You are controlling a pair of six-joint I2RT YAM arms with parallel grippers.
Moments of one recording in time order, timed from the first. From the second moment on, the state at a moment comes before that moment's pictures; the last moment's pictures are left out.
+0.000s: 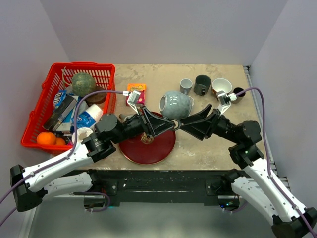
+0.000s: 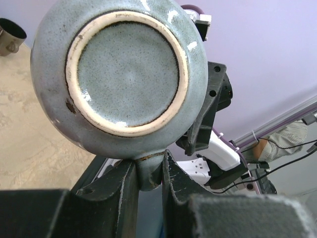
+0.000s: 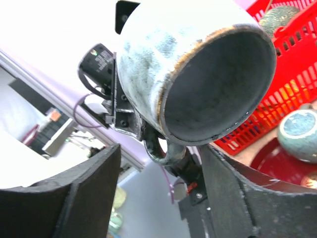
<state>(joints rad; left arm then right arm) -0.98 0.95 0.87 0.26 0.18 -0.91 0.48 0.67 0.66 0.36 -0.71 1.00</state>
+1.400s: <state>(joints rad) -0.99 1.01 0.81 0.39 0.13 -0.84 0.48 0.76 0.66 0.32 -0.64 1.08</state>
